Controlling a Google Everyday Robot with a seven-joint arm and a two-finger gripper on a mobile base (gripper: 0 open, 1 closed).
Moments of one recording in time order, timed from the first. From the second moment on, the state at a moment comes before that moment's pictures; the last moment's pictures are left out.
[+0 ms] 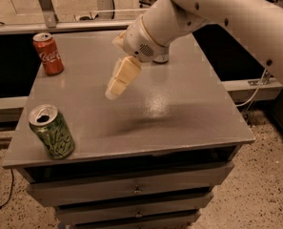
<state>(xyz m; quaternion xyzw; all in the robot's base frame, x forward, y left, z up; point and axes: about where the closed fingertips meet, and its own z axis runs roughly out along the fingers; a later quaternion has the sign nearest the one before) 0.570 0.051 0.925 -0.65 0.65 0.21 0.32</state>
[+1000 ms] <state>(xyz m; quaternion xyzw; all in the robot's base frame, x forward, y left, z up) 0.681 0.180 0.904 -0.59 0.62 0.28 0.44</state>
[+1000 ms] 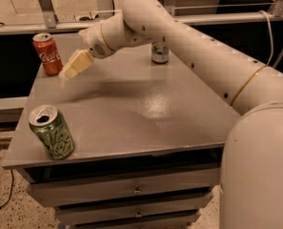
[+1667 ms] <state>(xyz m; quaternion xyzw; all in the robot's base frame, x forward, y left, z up) 0.729 0.257 0.899 -0.50 0.62 0.29 0.53</state>
